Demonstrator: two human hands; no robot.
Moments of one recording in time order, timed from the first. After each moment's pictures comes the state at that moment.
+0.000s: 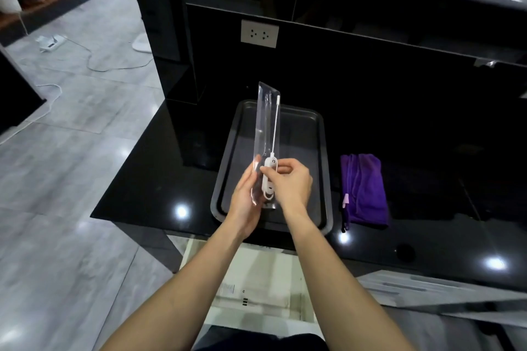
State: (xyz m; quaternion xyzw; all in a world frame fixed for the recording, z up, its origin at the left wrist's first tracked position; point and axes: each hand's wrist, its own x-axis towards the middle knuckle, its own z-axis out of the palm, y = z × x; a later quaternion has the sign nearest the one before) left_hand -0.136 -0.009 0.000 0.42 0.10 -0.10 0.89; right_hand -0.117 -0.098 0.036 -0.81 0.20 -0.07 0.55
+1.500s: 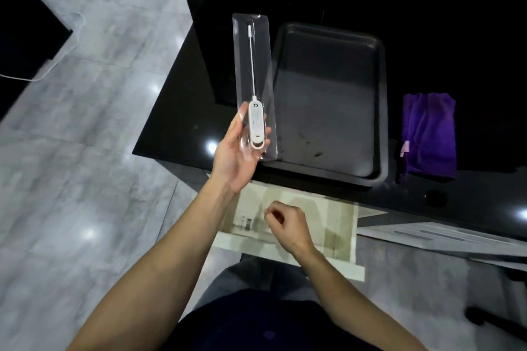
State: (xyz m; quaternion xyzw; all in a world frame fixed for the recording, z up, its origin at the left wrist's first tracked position) left_hand -0.161 0.087 -0.011 0.29 0.19 -0.08 0.94; right_hand -0.257 -0.065 -0.126 -0.88 -0.02 0.16 0.45
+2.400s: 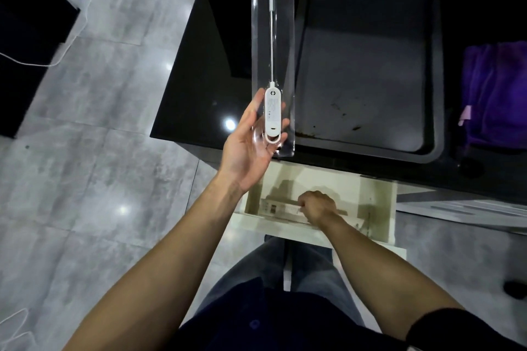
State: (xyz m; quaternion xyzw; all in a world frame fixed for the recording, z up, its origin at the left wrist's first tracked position) left_hand -0.182 0.117 -0.029 0.32 0.17 -0.14 0.92; right_hand -0.236 -0.063 -0.216 -0.92 -0.05 0.37 0.11
